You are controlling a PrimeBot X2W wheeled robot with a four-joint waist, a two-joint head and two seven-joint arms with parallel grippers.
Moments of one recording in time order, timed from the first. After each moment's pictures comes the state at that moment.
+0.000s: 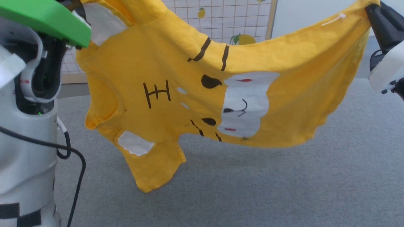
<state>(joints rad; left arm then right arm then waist) -0.82 0.33 -0.12 -0.17 -0.53 0.03 0.33 -0.63 -0.32 0.00 -0.16 0.38 0.13 0.59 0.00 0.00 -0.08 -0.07</state>
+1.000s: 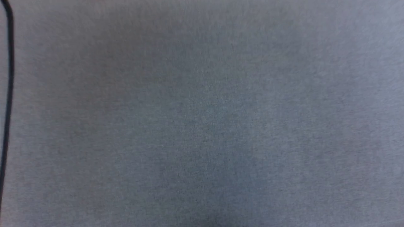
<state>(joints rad) -1.74 0.30 -0.19 0.42 -0.35 -0.02 0.00 -1.48 -0.23 0.01 0.46 0.12 0.13 0.27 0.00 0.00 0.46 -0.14</state>
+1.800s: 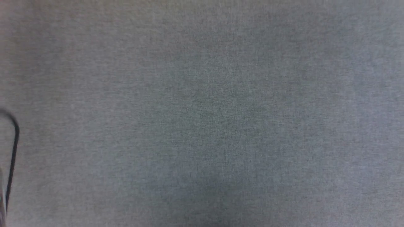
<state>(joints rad) -1.23 0.49 -0.15 0.10 -0.51 -0.11 -0.06 -1.19 -0.44 0.23 0.37 0.28 0.13 0.07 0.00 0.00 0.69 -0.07</state>
